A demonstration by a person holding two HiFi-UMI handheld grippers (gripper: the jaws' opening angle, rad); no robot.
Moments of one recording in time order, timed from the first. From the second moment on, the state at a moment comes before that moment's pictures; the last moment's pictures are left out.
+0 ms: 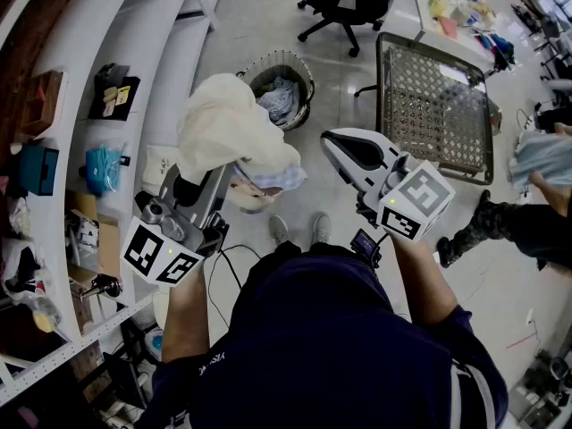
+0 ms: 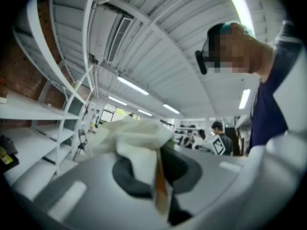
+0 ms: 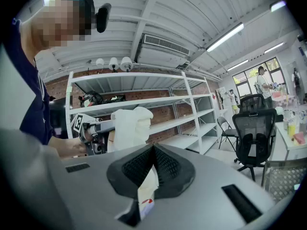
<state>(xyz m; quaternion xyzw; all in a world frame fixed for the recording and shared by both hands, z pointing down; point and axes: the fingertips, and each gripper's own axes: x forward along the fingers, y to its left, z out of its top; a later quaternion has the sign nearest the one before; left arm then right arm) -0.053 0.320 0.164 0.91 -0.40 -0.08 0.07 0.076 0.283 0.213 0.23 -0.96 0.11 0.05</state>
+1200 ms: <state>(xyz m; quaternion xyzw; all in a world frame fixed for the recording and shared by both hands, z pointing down) -0.148 0.275 0.169 0.92 -0.37 -0.10 0.07 0.018 0.250 0.223 0.31 -0.94 0.13 0.03</state>
